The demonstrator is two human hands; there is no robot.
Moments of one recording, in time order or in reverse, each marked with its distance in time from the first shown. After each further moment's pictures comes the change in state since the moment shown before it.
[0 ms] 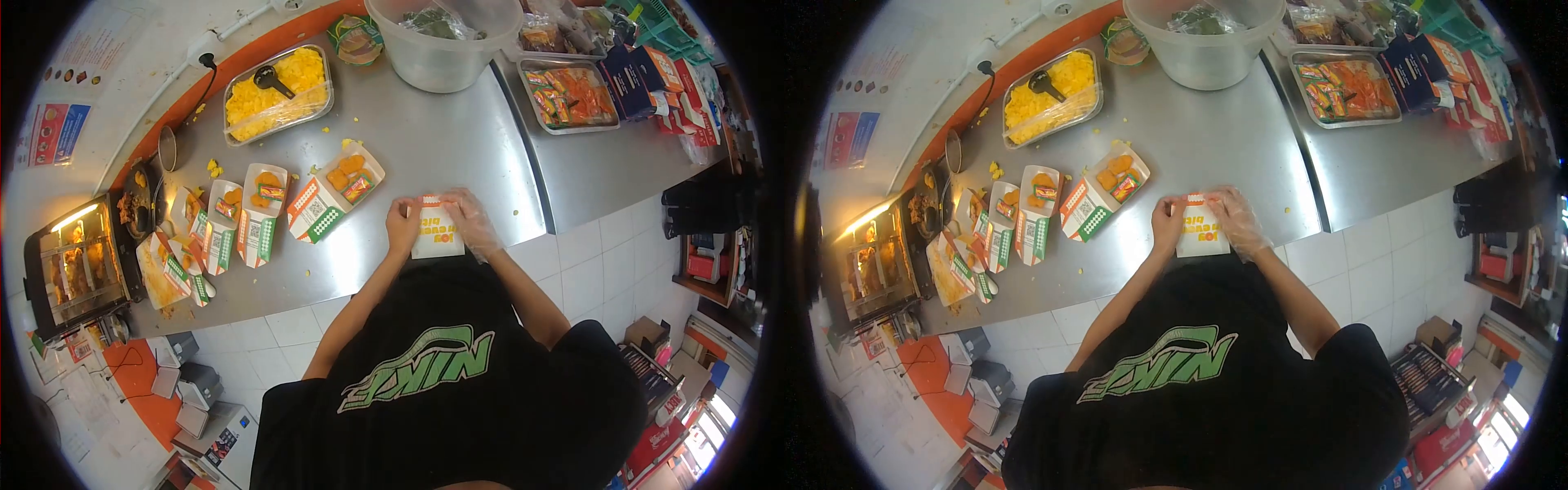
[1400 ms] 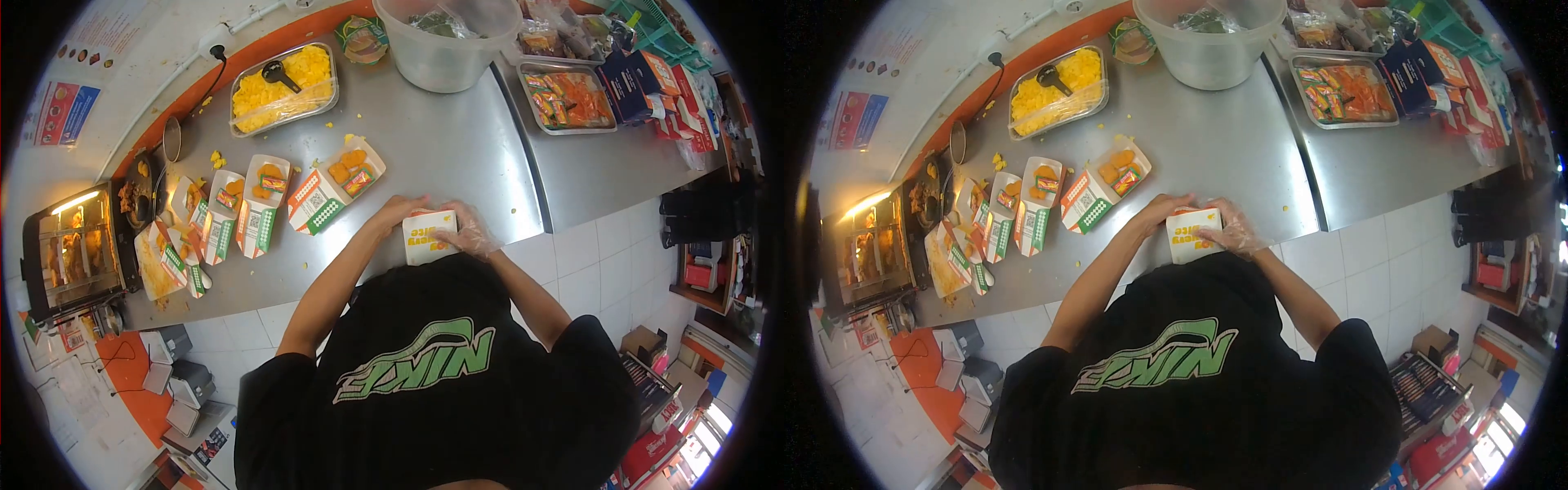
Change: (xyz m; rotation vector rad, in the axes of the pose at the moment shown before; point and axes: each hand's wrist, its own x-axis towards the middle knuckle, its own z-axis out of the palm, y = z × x) left_hand 0.035 0.037 -0.028 0.329 -0.761 -0.519; right_hand -0.022 0.002 -0.004 0.059 -0.249 0.078
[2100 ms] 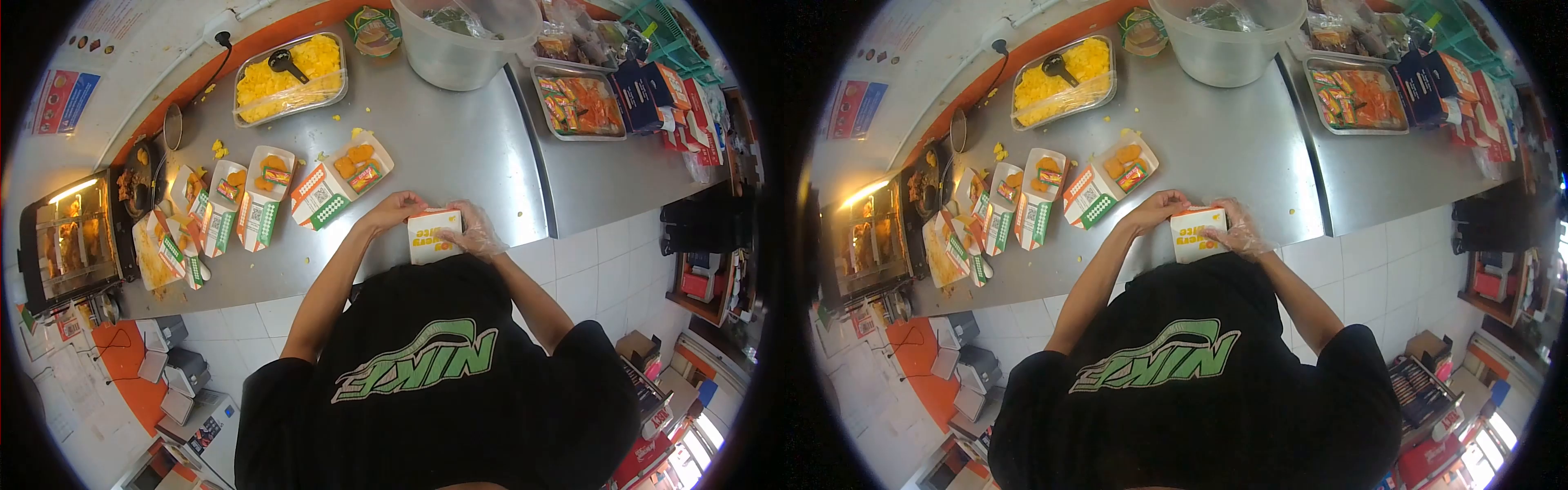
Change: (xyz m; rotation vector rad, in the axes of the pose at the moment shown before) left_hand -0.012 -0.015 -0.018 -0.201 -0.140 0.289; right_hand 0.006 0.009 0.004 -0.135 0.077 -0.143
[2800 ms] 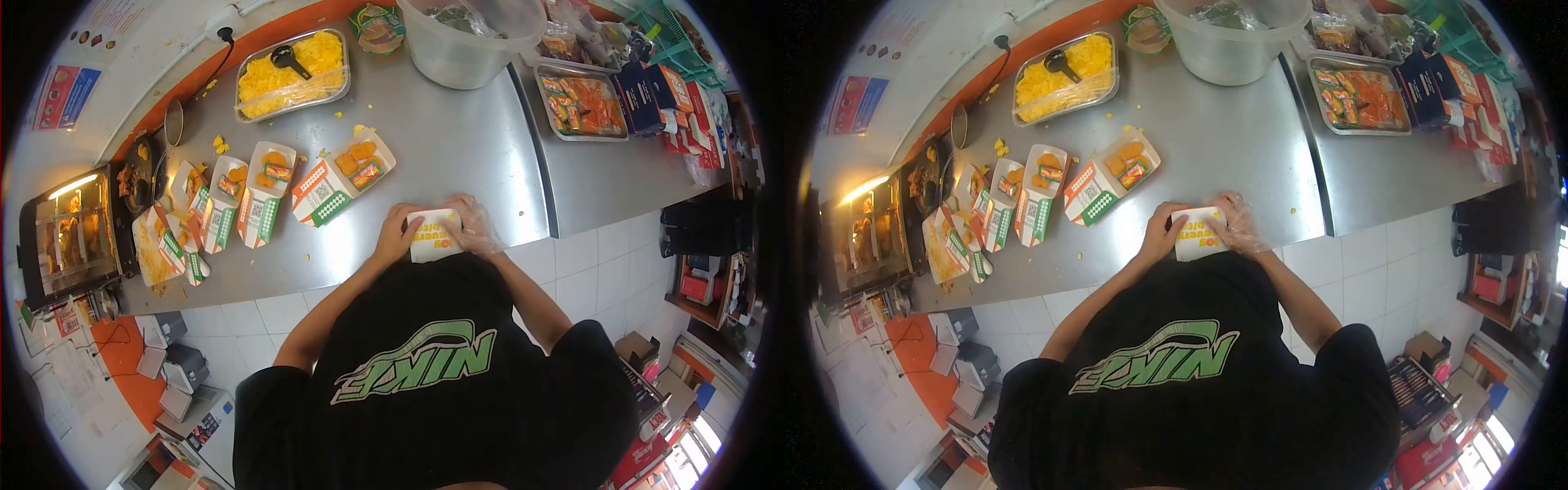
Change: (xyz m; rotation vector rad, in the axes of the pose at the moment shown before) left_hand -0.023 -0.037 0.038 0.670 0.594 0.742; right_hand 0.005 0.009 0.007 -0.257 0.048 -0.156
